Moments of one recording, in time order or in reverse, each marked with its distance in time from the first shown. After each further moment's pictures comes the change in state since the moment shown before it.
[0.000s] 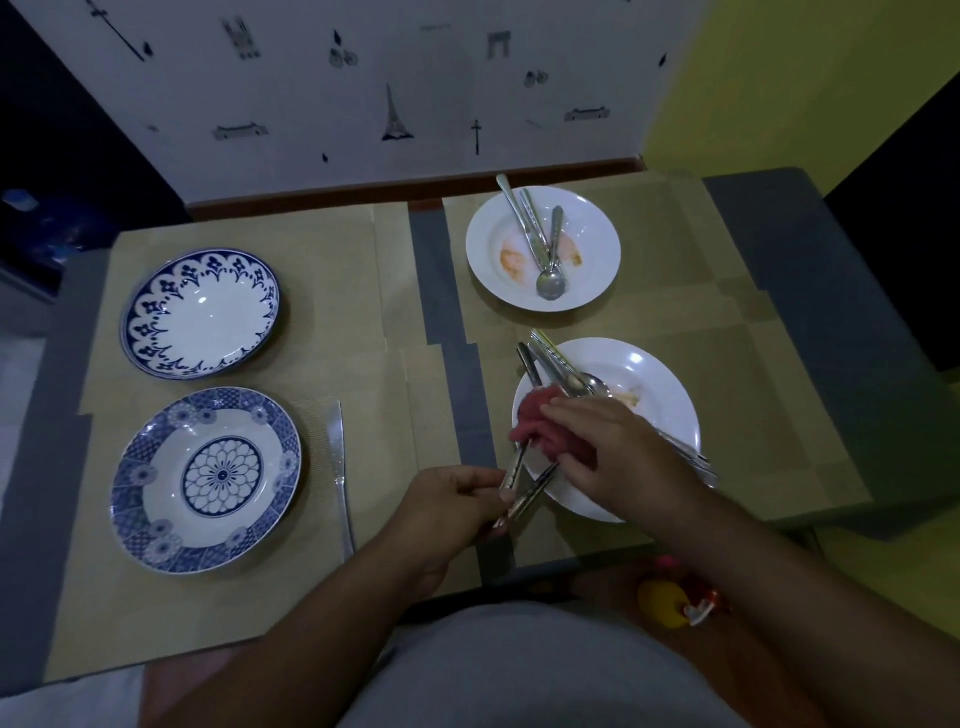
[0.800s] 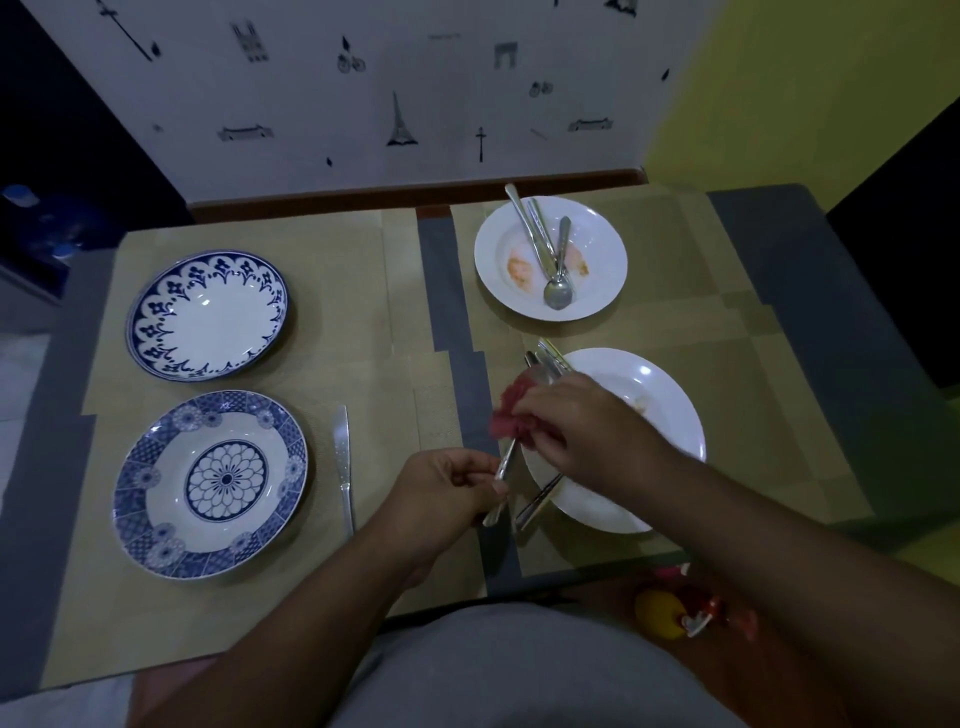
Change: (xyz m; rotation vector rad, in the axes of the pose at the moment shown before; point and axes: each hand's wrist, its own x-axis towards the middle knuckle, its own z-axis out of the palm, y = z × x) left_hand 0.000 0.011 -0.019 0.049 -0.009 0.195; right_hand 0.048 -0.019 -0.005 -0.128 -0.059 -0.179
